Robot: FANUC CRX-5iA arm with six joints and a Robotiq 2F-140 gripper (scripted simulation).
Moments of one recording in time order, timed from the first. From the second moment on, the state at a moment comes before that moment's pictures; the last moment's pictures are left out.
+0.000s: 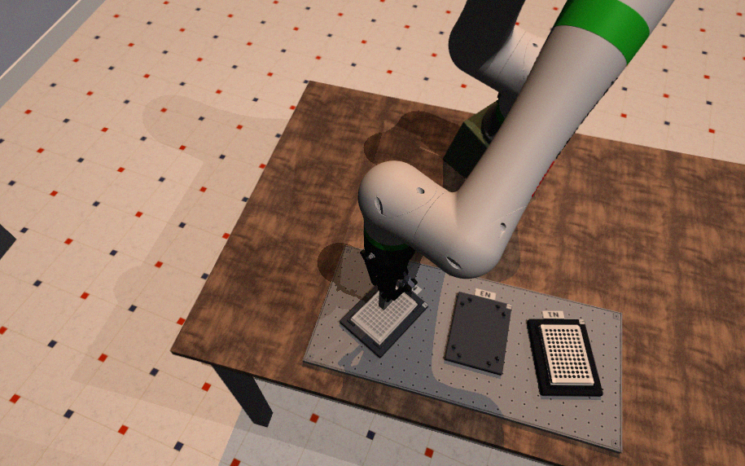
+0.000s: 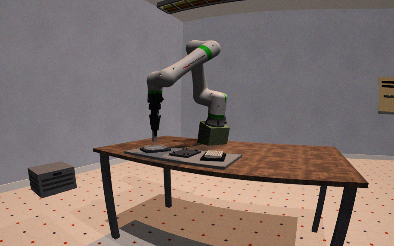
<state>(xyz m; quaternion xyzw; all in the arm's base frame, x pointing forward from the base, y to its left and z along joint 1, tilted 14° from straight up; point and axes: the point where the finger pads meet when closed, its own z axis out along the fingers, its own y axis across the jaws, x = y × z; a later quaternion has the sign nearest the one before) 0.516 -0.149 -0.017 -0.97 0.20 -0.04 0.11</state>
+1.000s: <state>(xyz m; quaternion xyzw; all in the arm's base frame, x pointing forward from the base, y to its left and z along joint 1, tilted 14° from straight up) 0.516 -0.149 -0.017 -0.97 0.20 -0.04 0.11</state>
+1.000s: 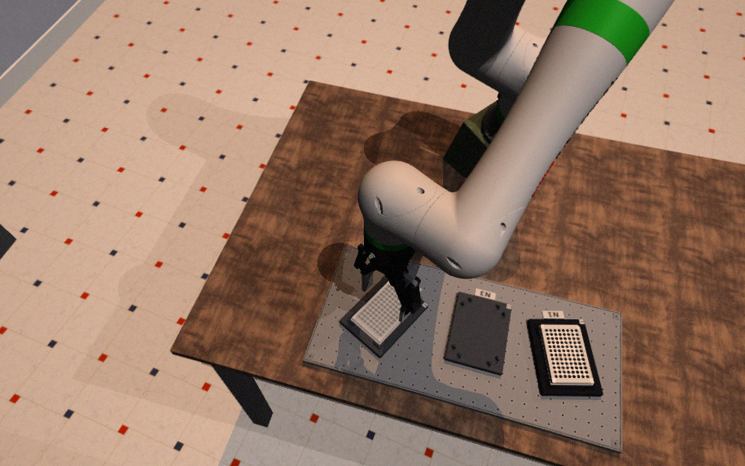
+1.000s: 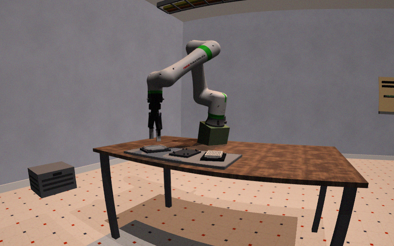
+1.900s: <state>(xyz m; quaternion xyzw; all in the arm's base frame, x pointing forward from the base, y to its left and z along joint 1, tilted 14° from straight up) 0.516 -0.149 -0.019 -0.97 0.20 -0.04 0.11</state>
